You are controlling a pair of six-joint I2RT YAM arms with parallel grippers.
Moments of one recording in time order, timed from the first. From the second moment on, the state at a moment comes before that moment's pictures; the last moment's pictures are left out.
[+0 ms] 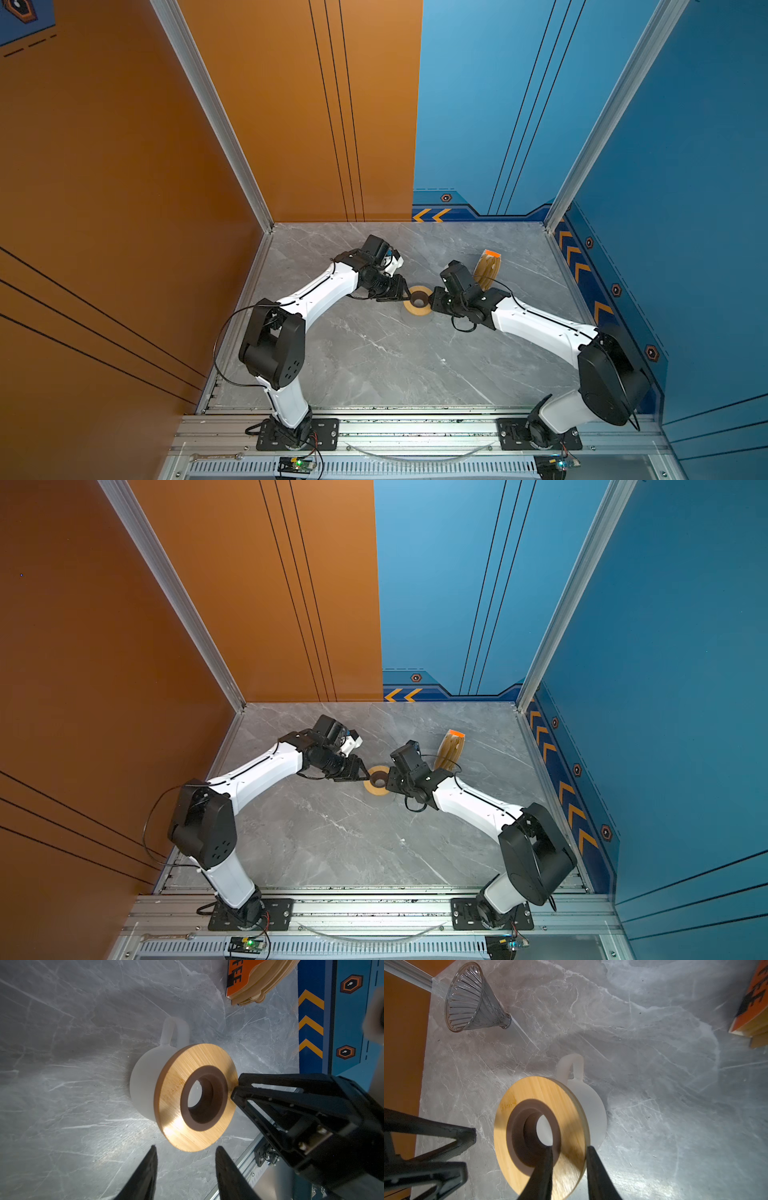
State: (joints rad) left arm -0.49 1.75 1.39 -0.74 0.50 -0.36; right arm 0.66 1.53 1.01 -0.33 0.04 0.78
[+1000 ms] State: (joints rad) left arm -0.49 1.75 1.39 -0.74 0.50 -0.36; right arm 0.67 1.54 1.01 -0.30 0.02 0.78
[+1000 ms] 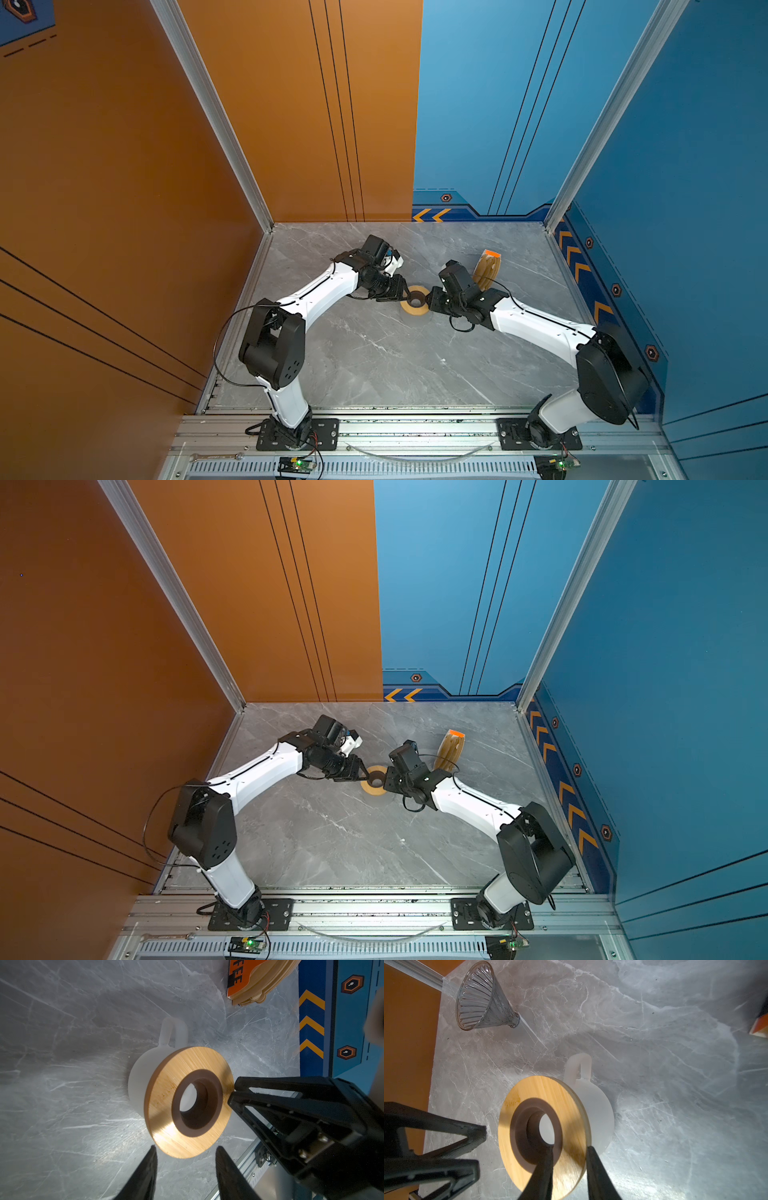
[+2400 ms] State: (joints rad) left arm -0.25 1.71 1.38 -0.68 0.44 -0.50; right arm 0.85 0.74 0.79 -0.48 0.19 0.49
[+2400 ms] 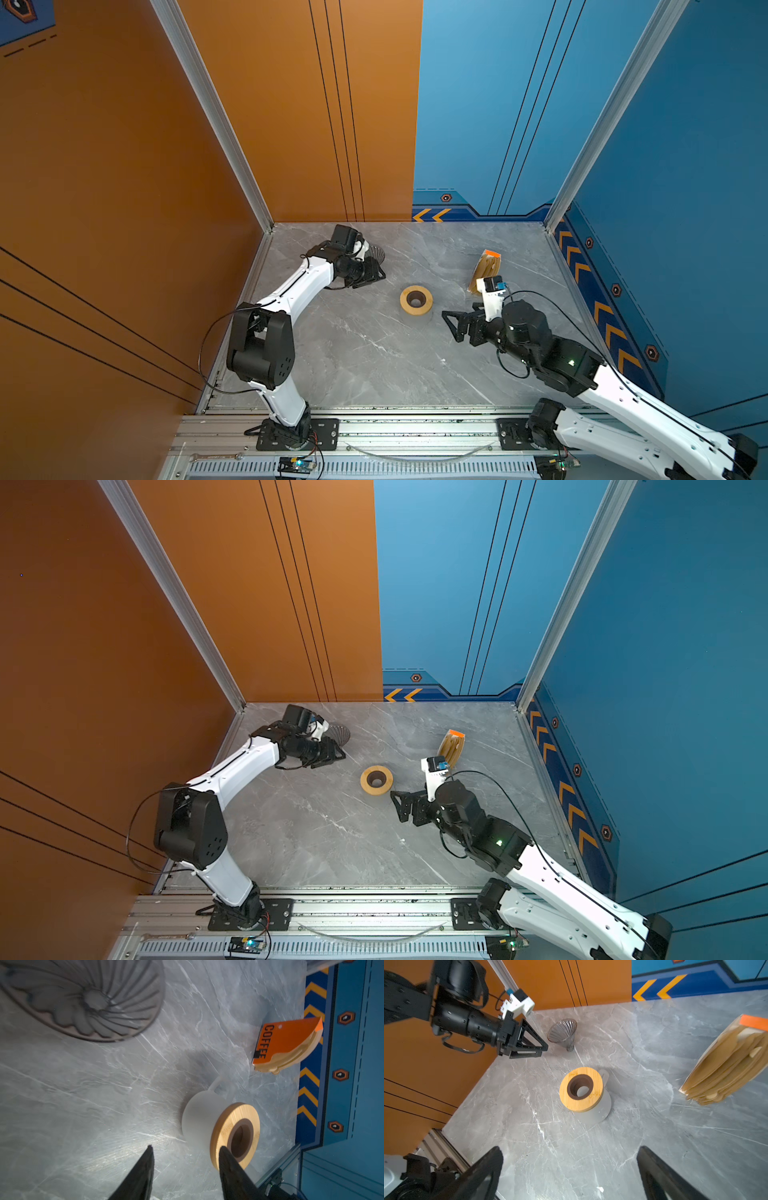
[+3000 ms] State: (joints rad) left arm -0.09 1.90 1.55 -0.67 0.44 -0.57; right arm 0.82 0.45 0.87 -0.85 0.23 0.41
